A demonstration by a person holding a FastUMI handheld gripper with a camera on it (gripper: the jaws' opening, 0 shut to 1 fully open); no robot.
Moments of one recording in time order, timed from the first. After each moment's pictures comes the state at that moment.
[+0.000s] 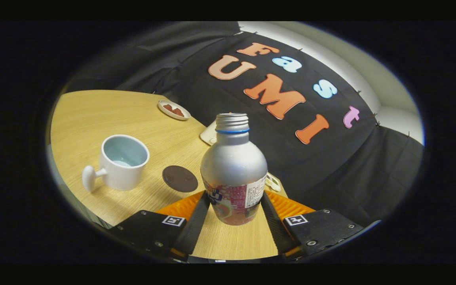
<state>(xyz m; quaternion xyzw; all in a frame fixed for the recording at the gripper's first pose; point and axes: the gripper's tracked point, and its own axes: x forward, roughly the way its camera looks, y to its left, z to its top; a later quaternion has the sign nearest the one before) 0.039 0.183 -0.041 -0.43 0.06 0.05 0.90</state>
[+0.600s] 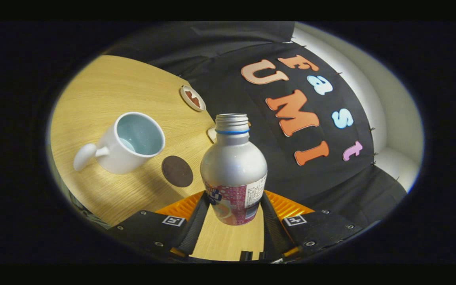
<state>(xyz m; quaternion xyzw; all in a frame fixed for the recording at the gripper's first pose) 0.042 0.205 -0.036 -0.58 0.02 0.05 0.81</state>
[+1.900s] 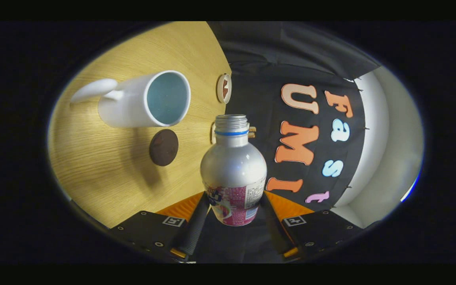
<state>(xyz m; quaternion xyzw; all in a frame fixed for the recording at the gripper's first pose) 0.054 0.211 -0.013 -0.77 -0.04 0.03 0.64</state>
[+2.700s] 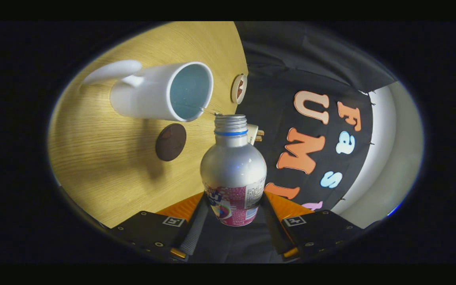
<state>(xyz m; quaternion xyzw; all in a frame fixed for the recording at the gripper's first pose) 0.058 0.212 -0.023 -0.81 -0.03 0.04 0.59</state>
